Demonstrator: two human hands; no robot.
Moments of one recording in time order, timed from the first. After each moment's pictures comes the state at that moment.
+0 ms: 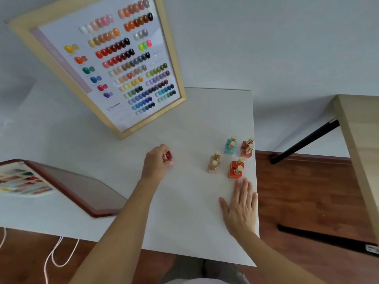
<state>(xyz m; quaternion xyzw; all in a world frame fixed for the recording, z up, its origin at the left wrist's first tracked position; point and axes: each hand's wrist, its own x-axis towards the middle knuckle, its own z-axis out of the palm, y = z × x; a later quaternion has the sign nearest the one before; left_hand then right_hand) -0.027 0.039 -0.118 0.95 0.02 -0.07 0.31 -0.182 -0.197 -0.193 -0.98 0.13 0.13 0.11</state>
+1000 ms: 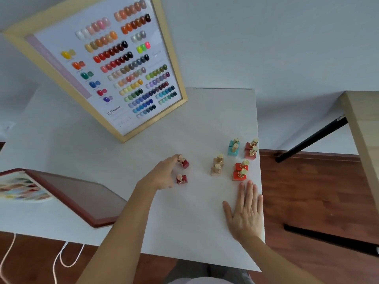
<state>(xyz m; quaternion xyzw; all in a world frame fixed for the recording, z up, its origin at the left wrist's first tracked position) -0.026 0.040 -0.112 0.90 -0.06 -0.34 0.25 -0.182 -0.197 -0.182 -0.98 0.13 0.13 0.09</state>
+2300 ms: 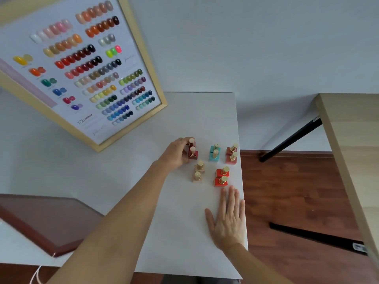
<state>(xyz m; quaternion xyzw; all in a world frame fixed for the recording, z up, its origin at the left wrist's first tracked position) 0.044 -0.058 -0.132 0.92 -0.14 -0.22 0.29 -0.181 -0.198 -0.186 -0.98 0.13 0.11 0.08</state>
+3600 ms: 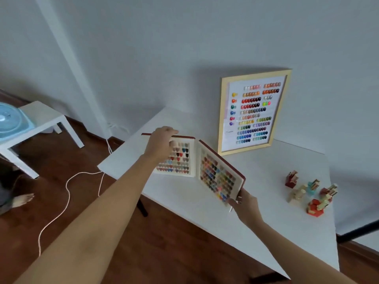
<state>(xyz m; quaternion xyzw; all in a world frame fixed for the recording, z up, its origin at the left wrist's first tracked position) -0.147 0.351 0.061 0.97 0.02 0.14 0.19 -0.191 0.046 -0.060 -0.90 -0.04 0.09 0.42</state>
